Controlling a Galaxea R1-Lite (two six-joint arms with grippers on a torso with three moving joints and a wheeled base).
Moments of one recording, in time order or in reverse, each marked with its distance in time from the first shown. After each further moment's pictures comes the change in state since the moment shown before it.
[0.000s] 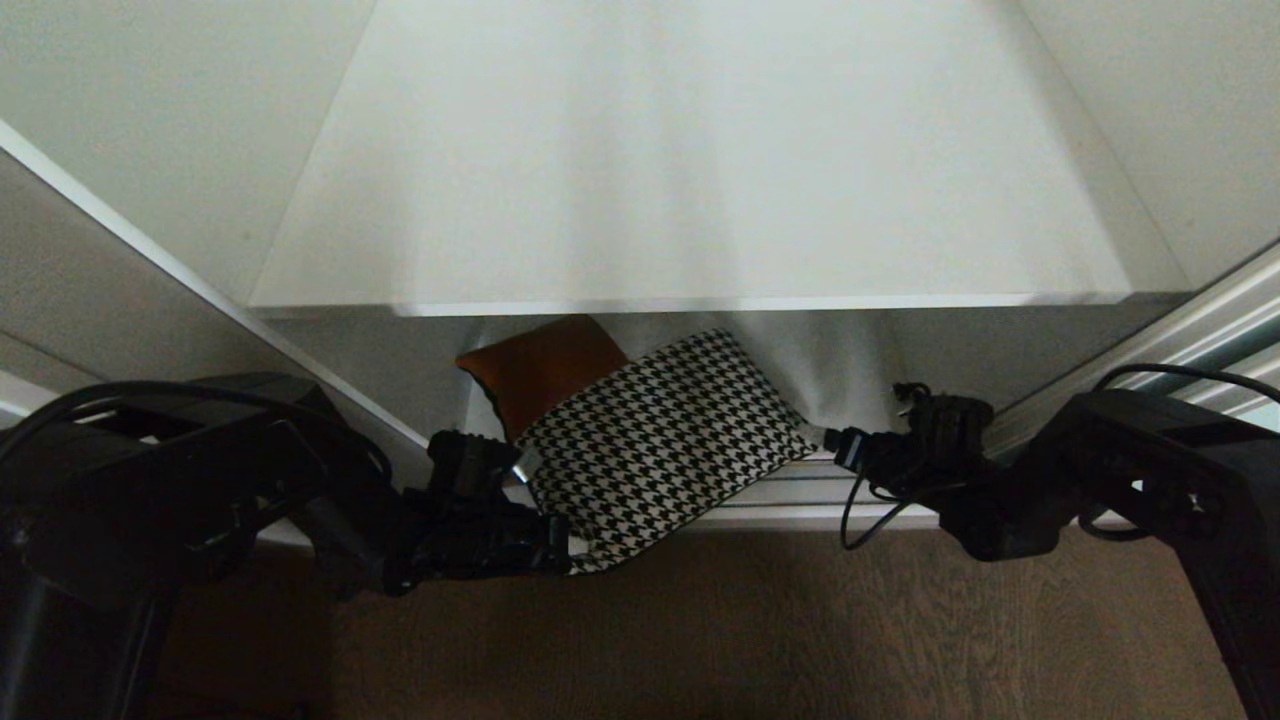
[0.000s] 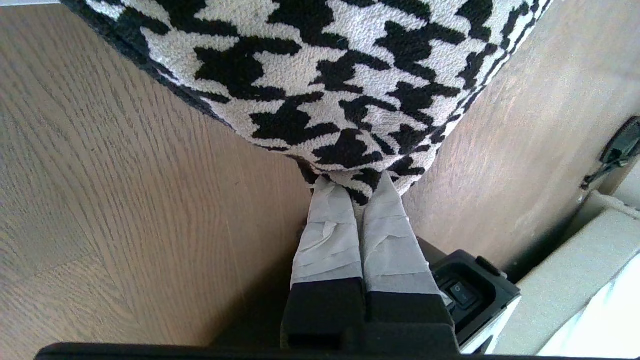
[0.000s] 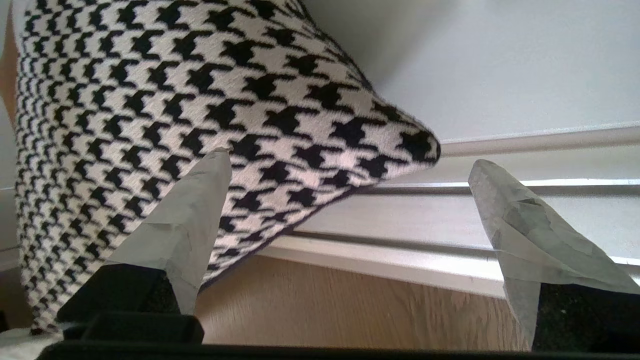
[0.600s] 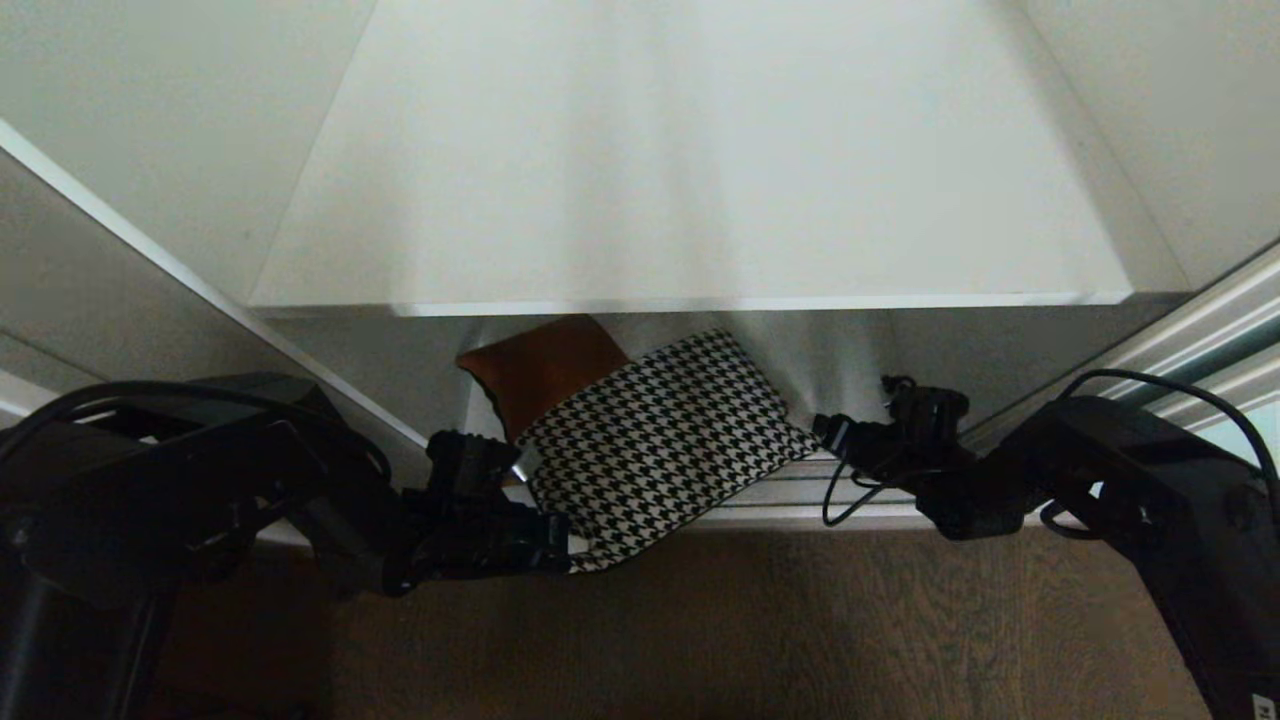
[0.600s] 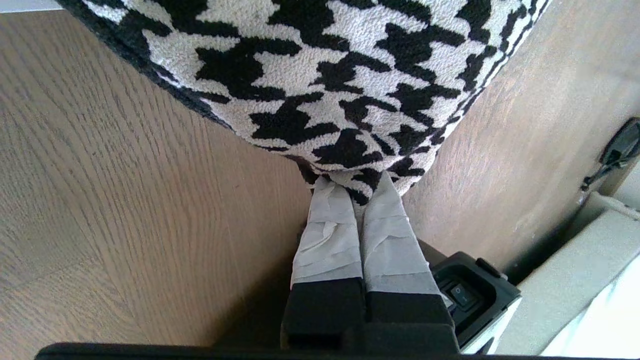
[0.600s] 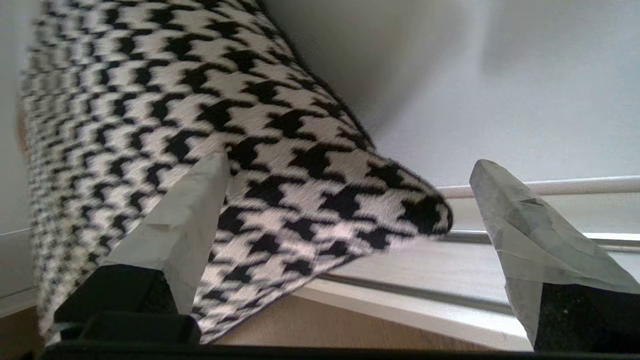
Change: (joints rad) left arm 0.001 0.000 0.004 -0.013 -0.001 0.002; right arm -0.002 0.112 -0.243 0.107 0.021 0.109
